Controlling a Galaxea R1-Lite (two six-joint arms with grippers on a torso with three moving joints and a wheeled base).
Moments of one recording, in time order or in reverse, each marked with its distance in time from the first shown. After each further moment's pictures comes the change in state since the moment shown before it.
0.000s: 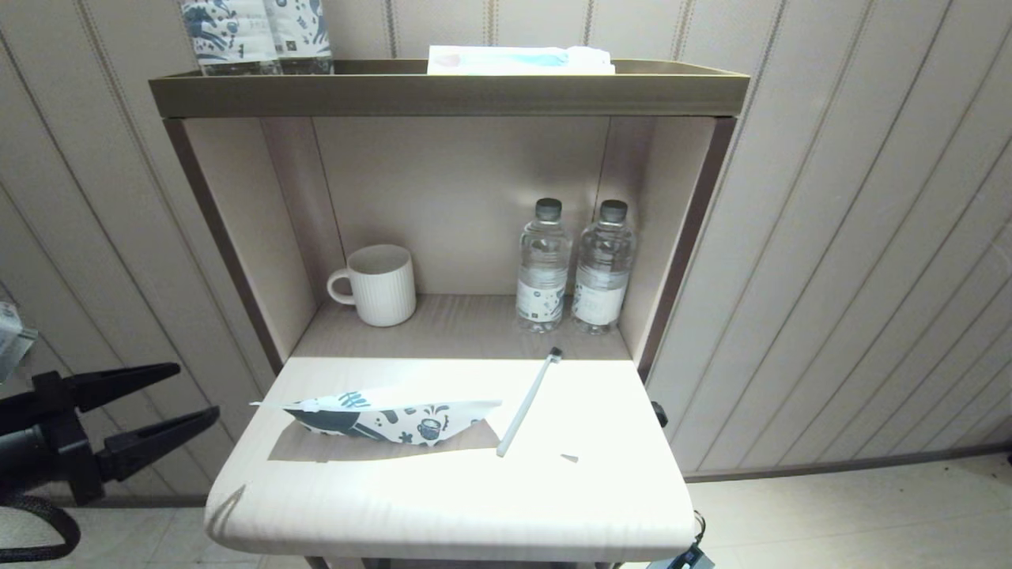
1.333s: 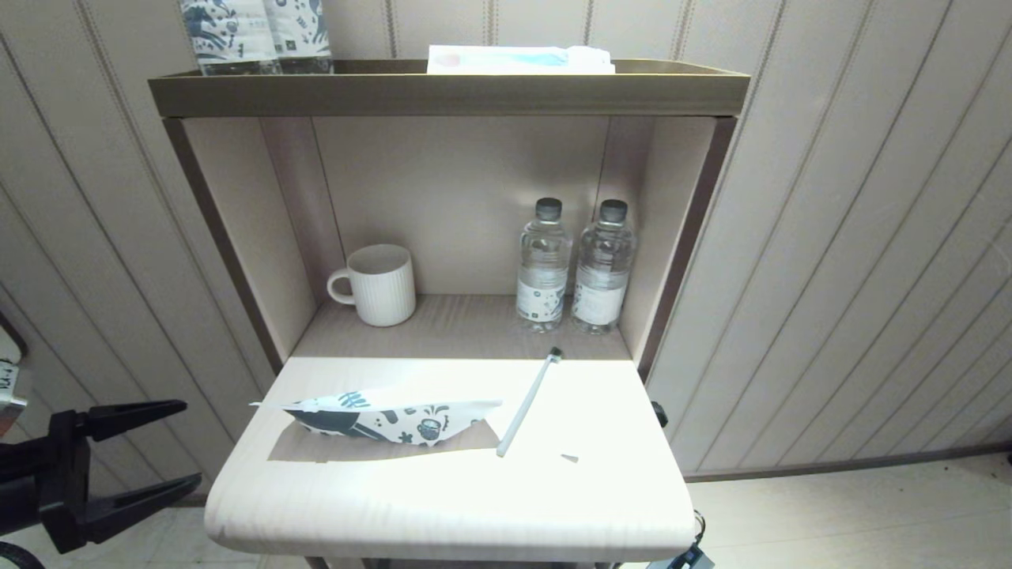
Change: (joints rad) left arm 0.194 0.268 -0.090 0.388 -0.340 0.645; right arm 0.000 0.000 0.000 0.000 0.000 0.000
